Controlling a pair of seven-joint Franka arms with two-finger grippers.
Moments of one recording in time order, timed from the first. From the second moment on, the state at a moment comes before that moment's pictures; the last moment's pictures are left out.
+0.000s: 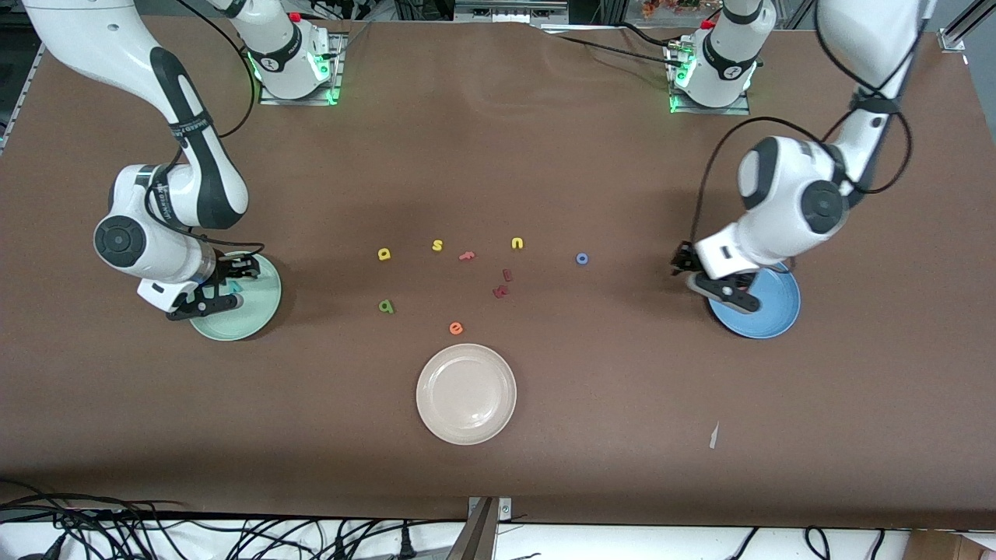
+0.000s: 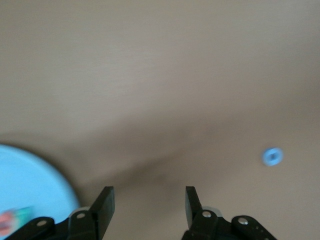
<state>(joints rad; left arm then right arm) -0.13 0.31 -0.15 -2.13 -0.20 2.41 0.25 0.06 0.42 -0.06 -2.00 0.01 2.24 -0.20</state>
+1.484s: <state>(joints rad) -0.44 0.52 -0.15 -2.13 -0.22 2.67 -0.07 0.30 0.45 0.15 -2.17 0.06 2.58 0.47</state>
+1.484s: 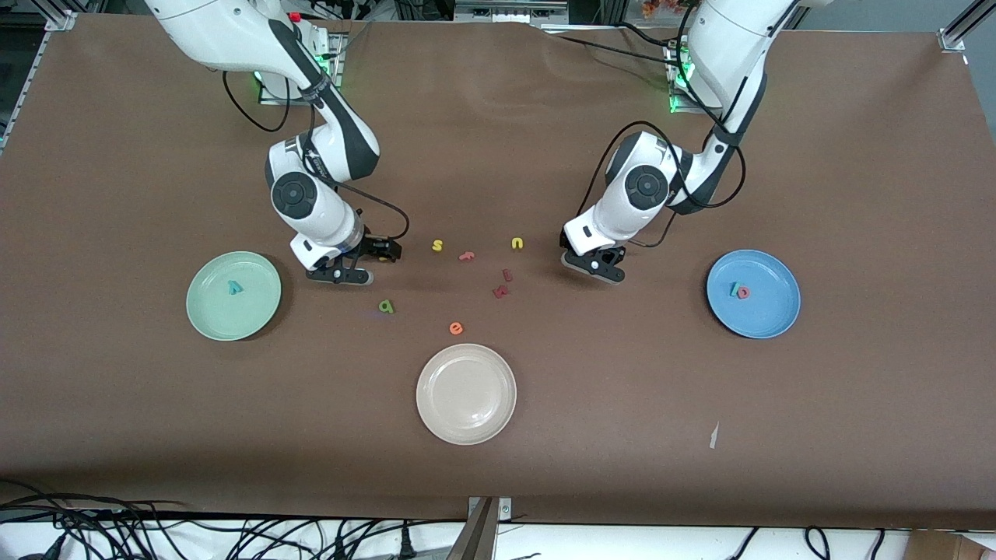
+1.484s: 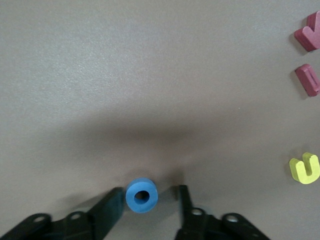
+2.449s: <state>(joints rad) -0.04 0.33 -0.12 -2.11 -0.14 2.45 0.29 0.31 0.47 0.15 -2.16 0.01 2.61 0.47</state>
